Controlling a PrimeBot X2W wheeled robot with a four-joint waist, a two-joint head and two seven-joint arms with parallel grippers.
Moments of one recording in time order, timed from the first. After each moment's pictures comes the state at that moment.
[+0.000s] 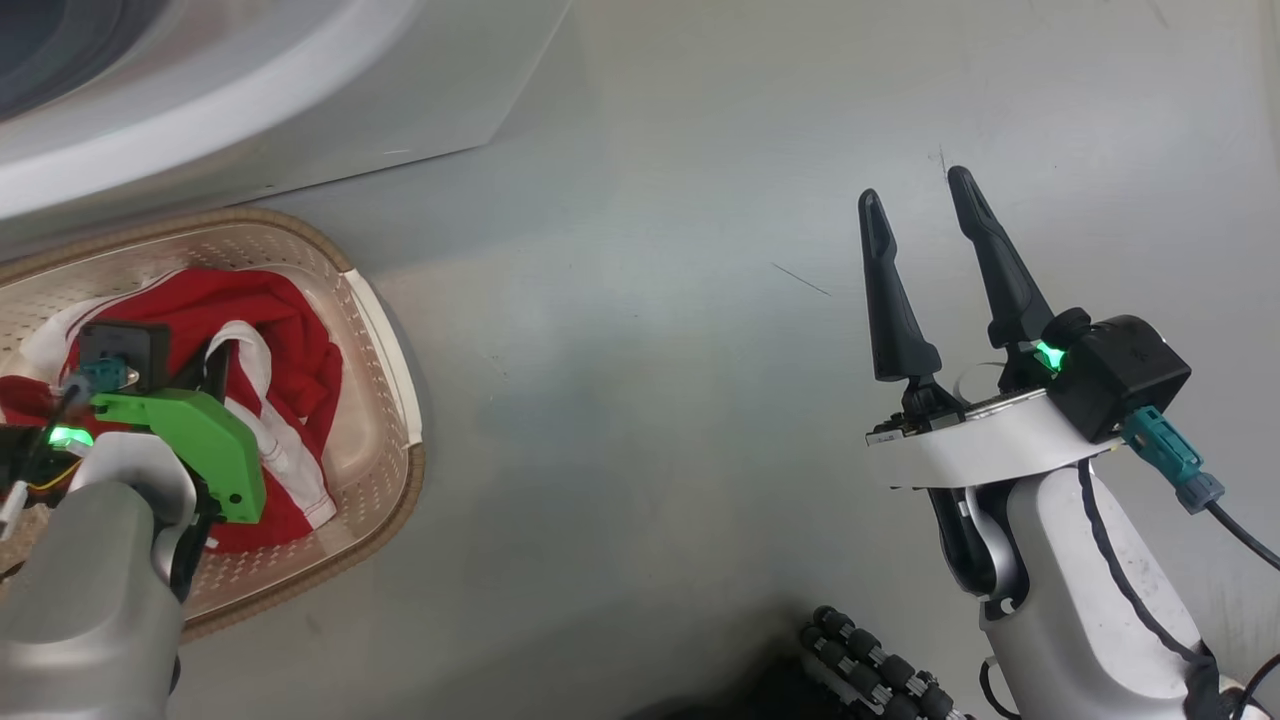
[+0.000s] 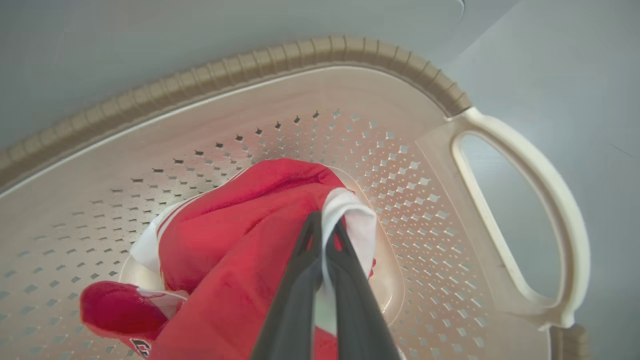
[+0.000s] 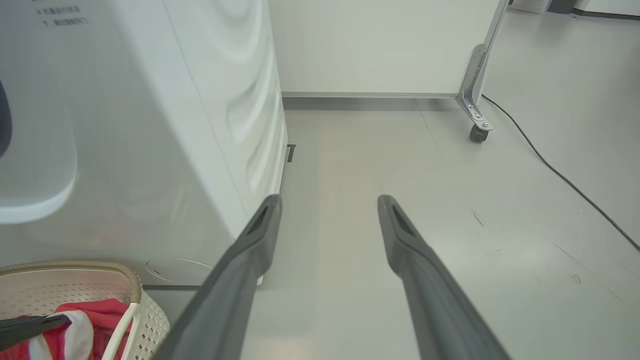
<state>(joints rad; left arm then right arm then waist) -0.60 0.24 -0.23 0.81 -0.34 -0.12 -0.01 -0.31 -0.05 0.30 0.02 0.32 -0.01 -0.26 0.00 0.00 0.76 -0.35</state>
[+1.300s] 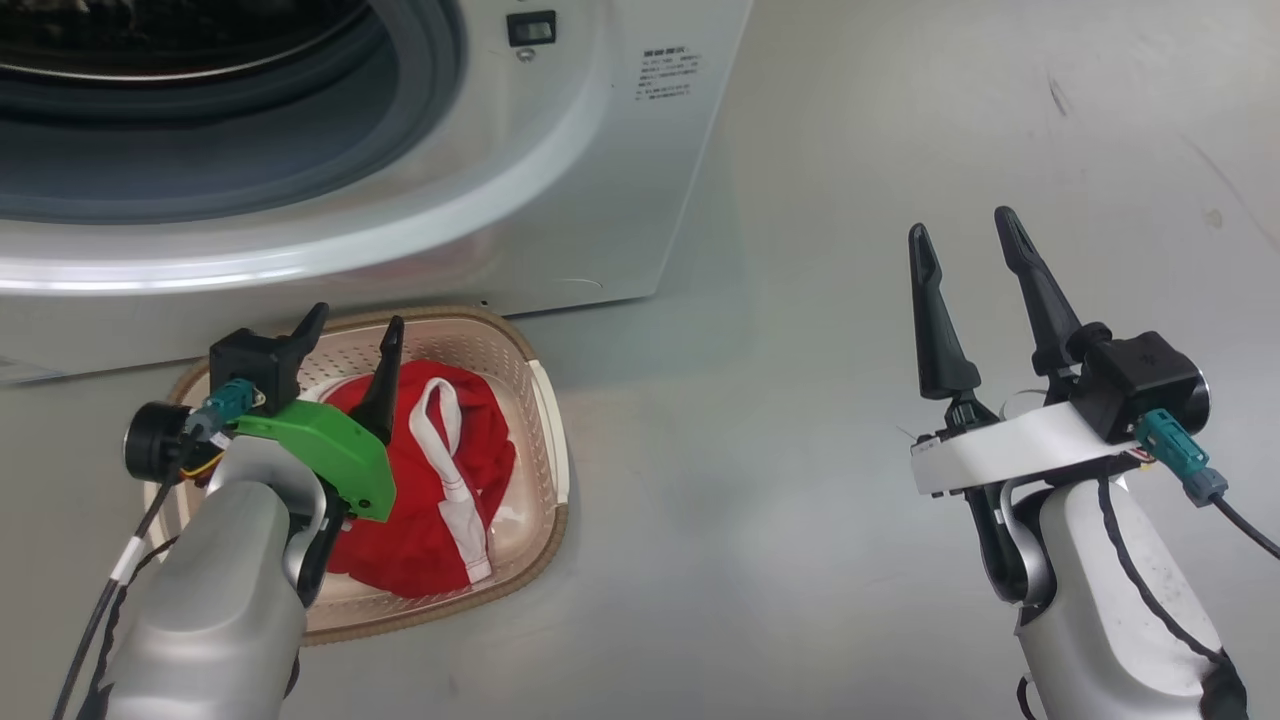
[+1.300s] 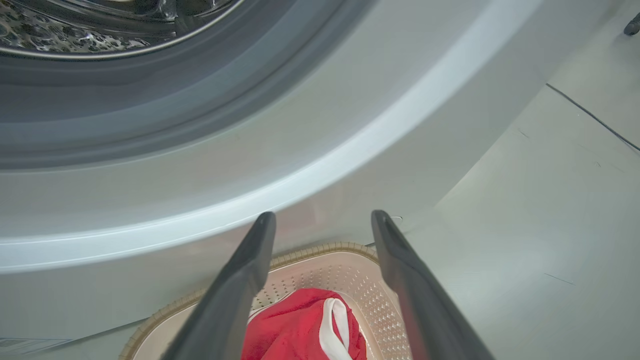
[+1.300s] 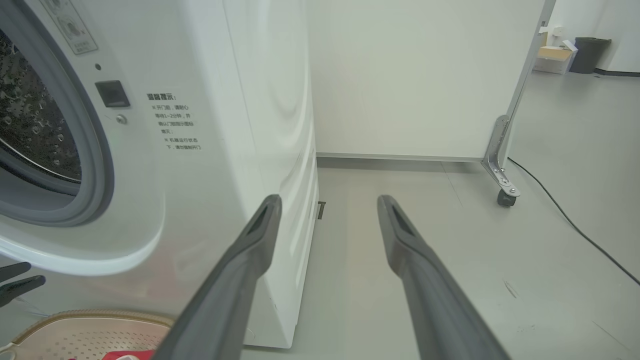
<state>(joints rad) -0.62 0.11 -0.37 0.84 -0.41 -0.12 -0.25 -0.30 -0.06 0.21 0.14 0.26 0.01 -0.26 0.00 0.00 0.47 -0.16</state>
